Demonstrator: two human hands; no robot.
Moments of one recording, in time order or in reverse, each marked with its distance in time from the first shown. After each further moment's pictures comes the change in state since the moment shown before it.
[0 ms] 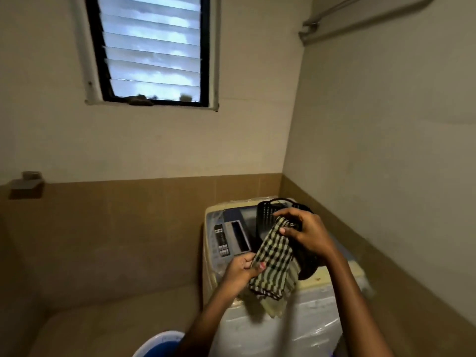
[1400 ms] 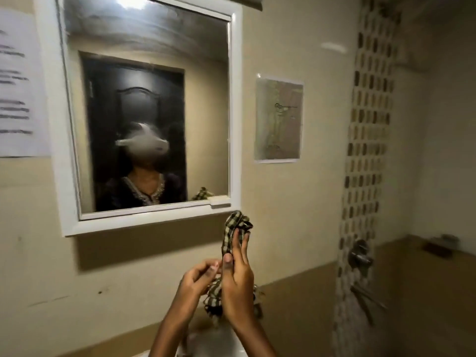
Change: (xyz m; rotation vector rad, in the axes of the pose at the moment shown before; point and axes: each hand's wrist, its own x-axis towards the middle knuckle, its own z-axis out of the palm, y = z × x) left_hand -0.823 0.160 -0.214 0.381 1.640 0.204; right_hand -0.389 -0.726 0.343 1.225 -0.638 -0.684
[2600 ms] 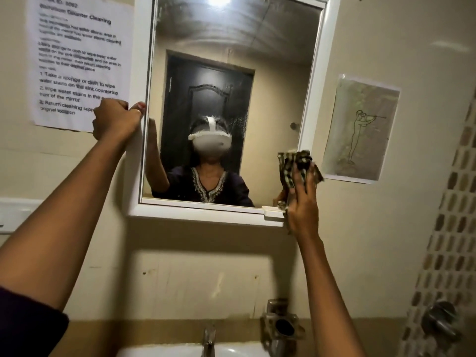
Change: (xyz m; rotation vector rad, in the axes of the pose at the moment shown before) left_hand 0.109 0.211 -0.215 0.622 1.163 0.099; right_hand 0.214 0.023 0.013 -0.344 0.037 -0.494
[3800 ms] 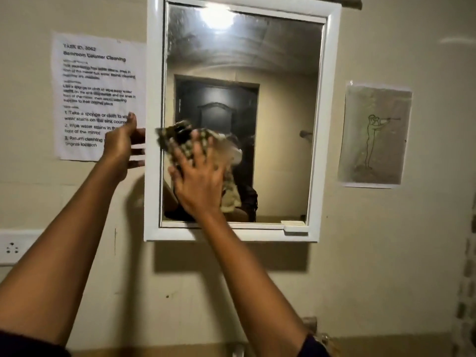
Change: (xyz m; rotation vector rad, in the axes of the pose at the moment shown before) left_hand 0.021 -0.010 -0.024 -0.467 -0.334 -0.148; right_hand 0.034 -0.209 0.134 -0.221 -0.026 -0.286
